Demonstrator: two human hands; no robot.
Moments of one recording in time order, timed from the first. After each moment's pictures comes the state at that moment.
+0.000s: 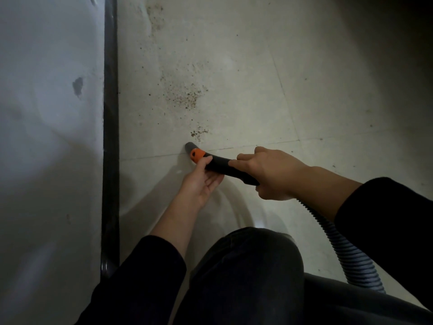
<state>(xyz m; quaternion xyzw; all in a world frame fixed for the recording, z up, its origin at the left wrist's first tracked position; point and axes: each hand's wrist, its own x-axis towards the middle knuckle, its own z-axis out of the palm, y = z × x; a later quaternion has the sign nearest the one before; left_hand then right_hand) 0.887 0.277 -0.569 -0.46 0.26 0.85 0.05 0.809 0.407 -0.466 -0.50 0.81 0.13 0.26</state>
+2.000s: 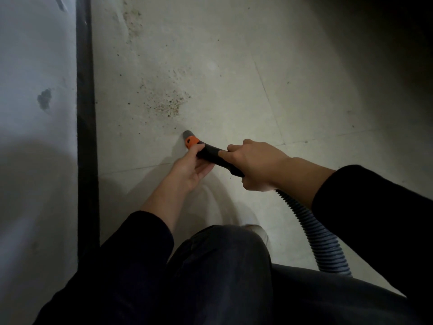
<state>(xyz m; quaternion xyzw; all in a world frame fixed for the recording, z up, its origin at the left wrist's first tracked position) 0.826 0.266 -0.568 -0.44 0.32 0.83 0.09 0.778 0.399 -0.470 -0.46 0.84 0.14 0.24</state>
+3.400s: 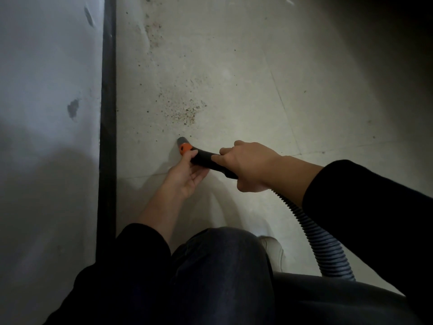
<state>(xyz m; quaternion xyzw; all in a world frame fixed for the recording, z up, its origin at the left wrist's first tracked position) 0.839 0.226 -0.575 -0.46 0.29 0.84 0.04 0.772 0.355 -0.471 -0.52 0.81 0.15 0.21</state>
